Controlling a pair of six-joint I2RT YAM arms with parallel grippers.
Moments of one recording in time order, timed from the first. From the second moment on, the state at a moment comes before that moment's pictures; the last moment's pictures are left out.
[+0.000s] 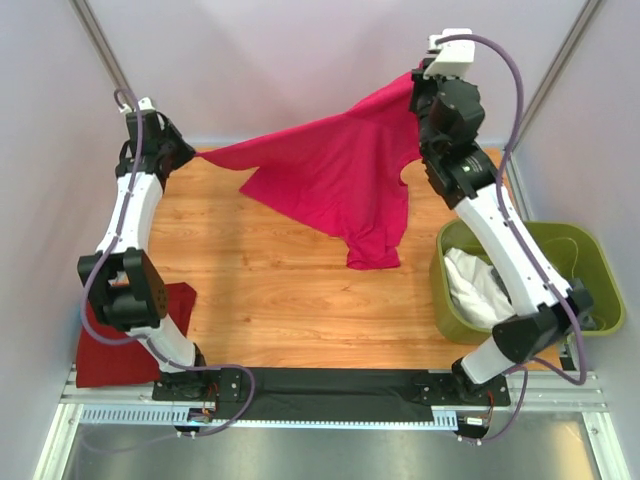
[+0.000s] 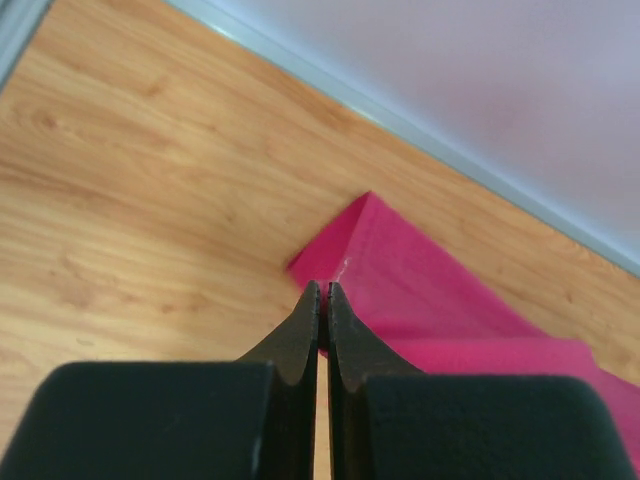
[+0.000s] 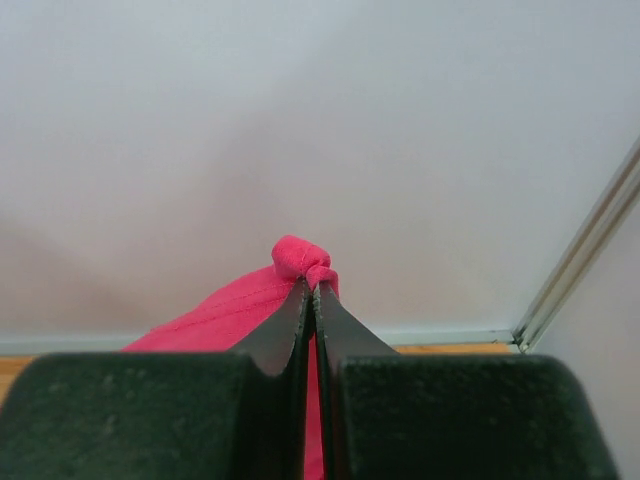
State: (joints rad) left arm 0.14 1.73 1.61 -0.36 0.10 -0.47; right arm 0.47 1.59 1.84 -0.07 0.53 -0.12
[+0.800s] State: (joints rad) left arm 0.06 0.99 1.99 -0.72 -0.07 -0.26; right arm 0.53 1.09 2.10 -0.55 0.35 -0.09
